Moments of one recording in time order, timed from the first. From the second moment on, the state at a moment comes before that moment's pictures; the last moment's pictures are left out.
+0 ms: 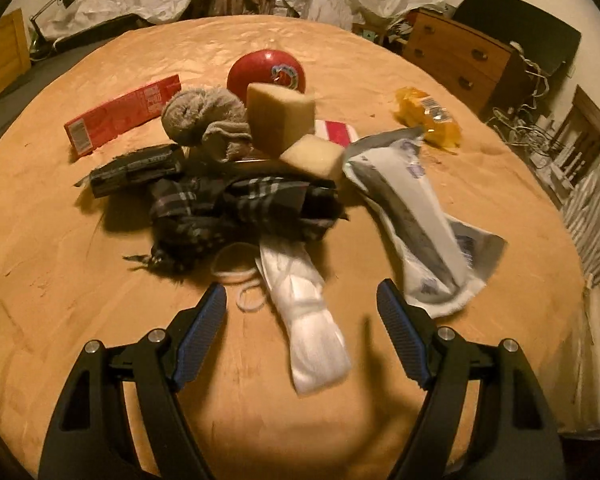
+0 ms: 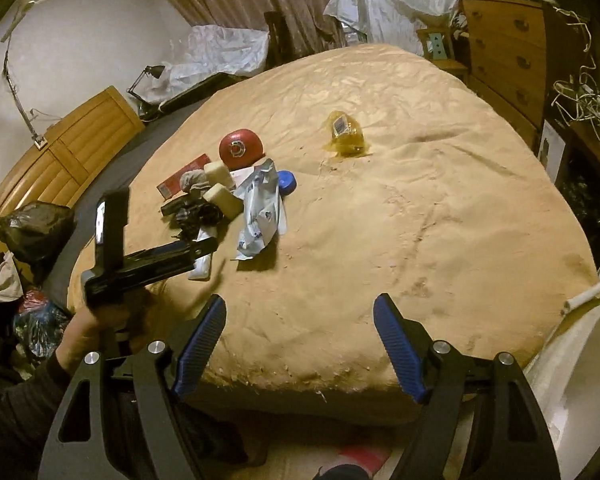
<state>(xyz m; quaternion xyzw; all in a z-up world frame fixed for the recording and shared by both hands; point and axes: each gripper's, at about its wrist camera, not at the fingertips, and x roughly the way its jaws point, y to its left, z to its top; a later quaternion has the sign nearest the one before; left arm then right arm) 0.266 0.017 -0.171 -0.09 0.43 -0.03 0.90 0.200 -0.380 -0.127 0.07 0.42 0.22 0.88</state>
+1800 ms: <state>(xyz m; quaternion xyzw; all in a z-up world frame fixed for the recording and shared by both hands) 0.228 0.060 -0.191 -0.09 0.44 -0.05 0.89 0.302 -0.230 -0.201 -0.07 0.50 0.25 0.82</state>
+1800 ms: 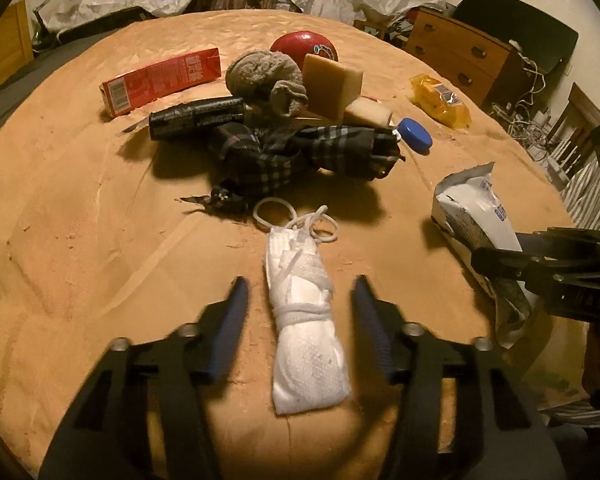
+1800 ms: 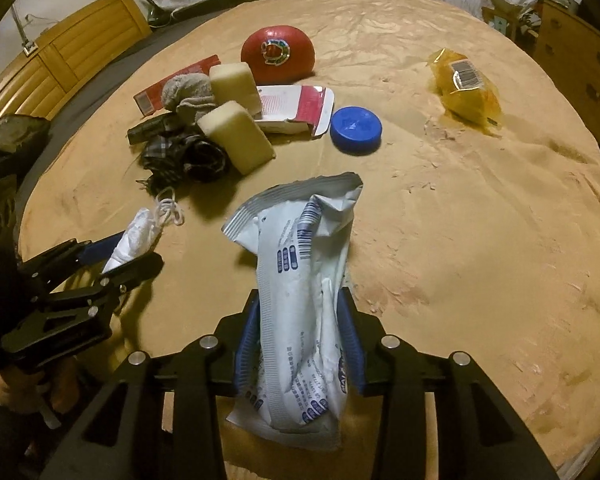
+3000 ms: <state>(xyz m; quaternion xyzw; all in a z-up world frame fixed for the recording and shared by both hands) 0.097 0.029 -0.022 -0.02 0.18 0.02 0.98 0.107 -0.251 -0.037 -0.02 0.17 0.20 0.96</state>
